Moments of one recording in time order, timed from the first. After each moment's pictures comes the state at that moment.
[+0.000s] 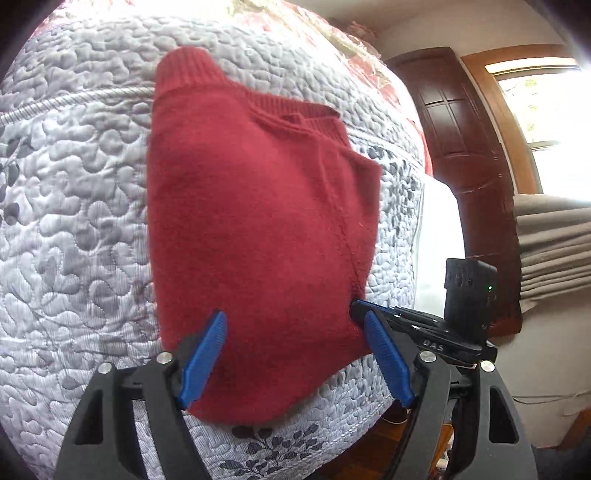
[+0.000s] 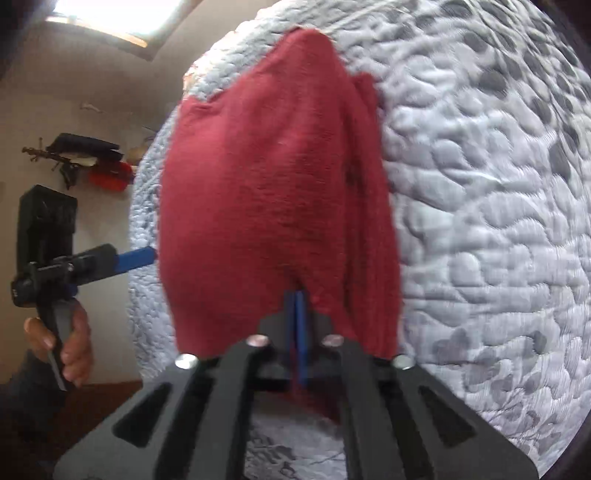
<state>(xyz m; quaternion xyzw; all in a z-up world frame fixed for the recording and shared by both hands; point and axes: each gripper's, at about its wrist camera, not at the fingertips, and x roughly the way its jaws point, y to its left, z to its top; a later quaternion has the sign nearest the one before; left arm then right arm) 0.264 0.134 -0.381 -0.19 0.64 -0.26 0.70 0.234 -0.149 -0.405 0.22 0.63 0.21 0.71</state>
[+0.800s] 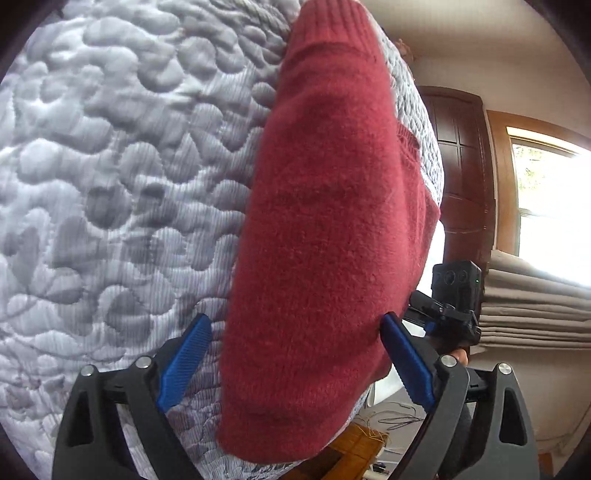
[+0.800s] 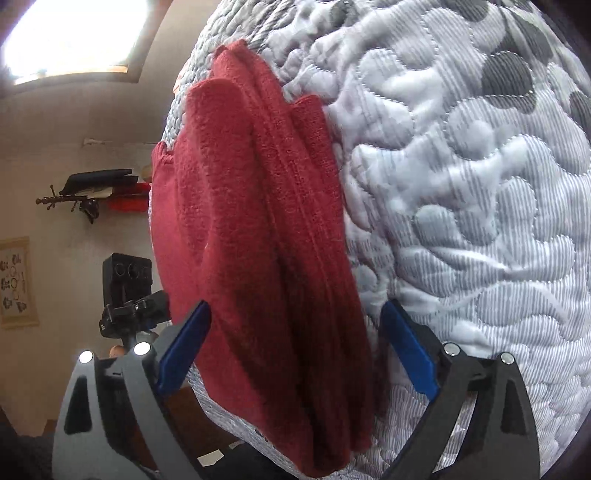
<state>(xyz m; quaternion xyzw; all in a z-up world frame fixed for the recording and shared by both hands) 0.292 0.196 -0.468 -0.35 0.66 -0.26 0.62 0.294 -0.182 -0.431 0.32 0.66 0.24 0.63</state>
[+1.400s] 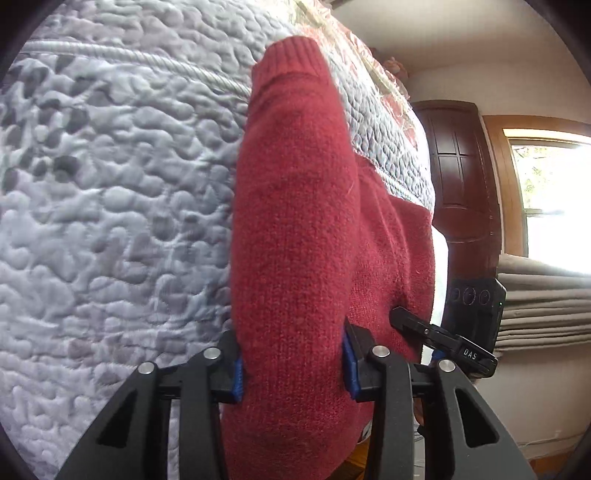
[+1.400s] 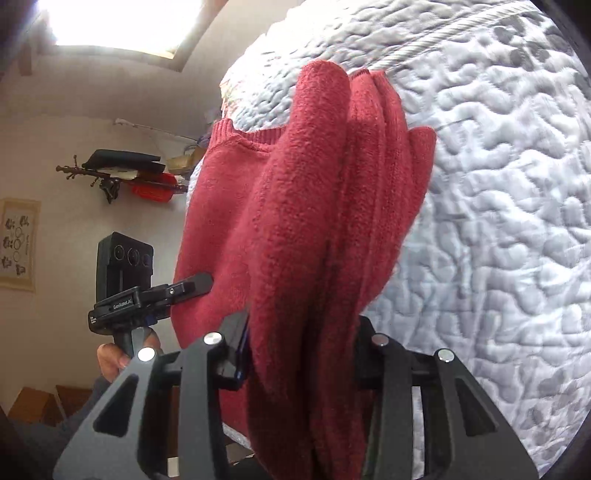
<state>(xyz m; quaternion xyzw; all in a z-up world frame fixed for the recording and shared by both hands) 0.256 0.245 -0.386 -0.31 0.63 -0.22 0.68 0.268 -0.086 -0.361 0.29 0.61 0.29 0.68</state>
